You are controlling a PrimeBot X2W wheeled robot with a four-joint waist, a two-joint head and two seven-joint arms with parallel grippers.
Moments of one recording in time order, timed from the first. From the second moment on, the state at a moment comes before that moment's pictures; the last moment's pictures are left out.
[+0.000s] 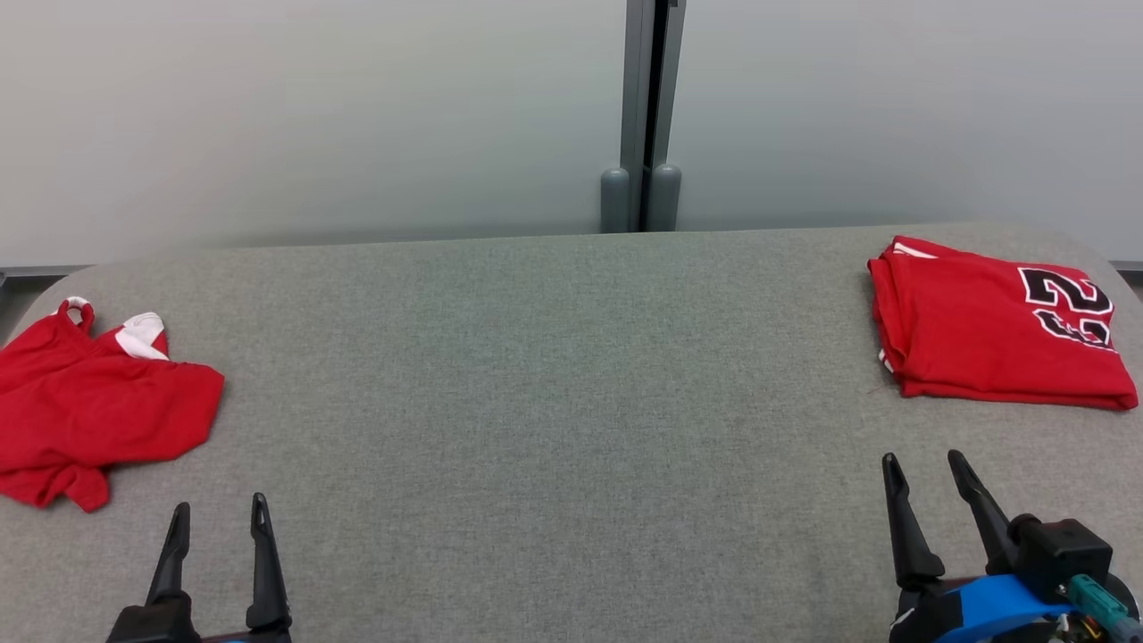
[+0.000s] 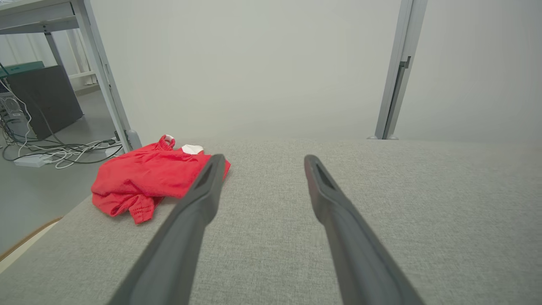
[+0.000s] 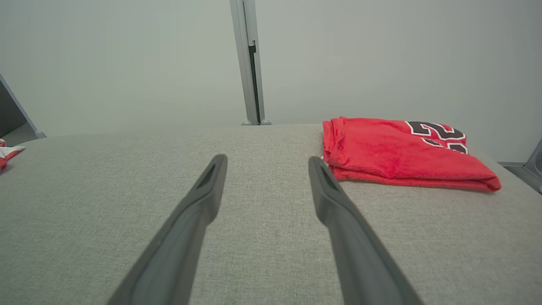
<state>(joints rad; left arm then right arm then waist) 0.11 0.09 0.08 0.18 -0.07 -0.03 -0.26 -0.02 -0.06 -0.05 0.24 0.14 0.13 -0.21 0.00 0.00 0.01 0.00</state>
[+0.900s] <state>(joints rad) 0.11 0.11 0.08 0.16 -0.08 -0.02 -0.26 0.03 -0.05 -0.04 0.17 0.14 0.13 -0.17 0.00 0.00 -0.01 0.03</state>
